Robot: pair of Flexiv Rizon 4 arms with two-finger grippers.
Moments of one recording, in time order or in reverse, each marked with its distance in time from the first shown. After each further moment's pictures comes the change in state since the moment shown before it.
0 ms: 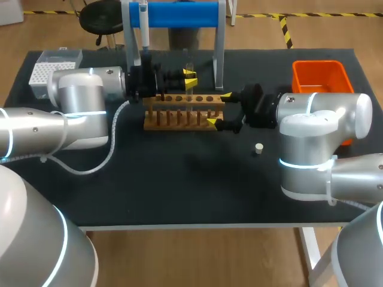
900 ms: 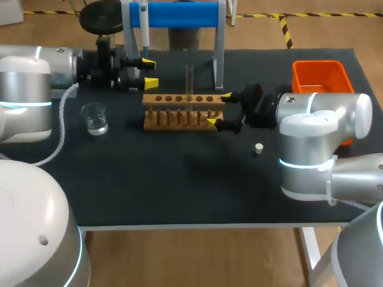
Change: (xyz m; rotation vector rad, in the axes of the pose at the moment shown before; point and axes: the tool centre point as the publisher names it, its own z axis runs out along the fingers) left arm 0.032 -0.057 -0.110 -0.172 -0.031 -0.211; right arm 0.000 0.000 0.000 0.000 0.000 0.000
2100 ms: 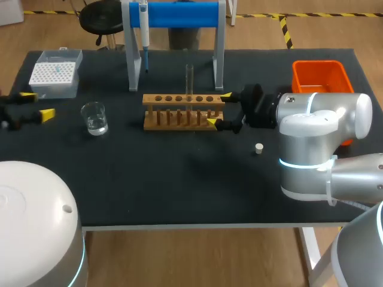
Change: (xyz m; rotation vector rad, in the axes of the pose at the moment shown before) left arm 0.030 0.087 -0.284 -0.136 -0.625 -0.111; right arm 0.000 0.000 0.000 0.000 0.000 0.000
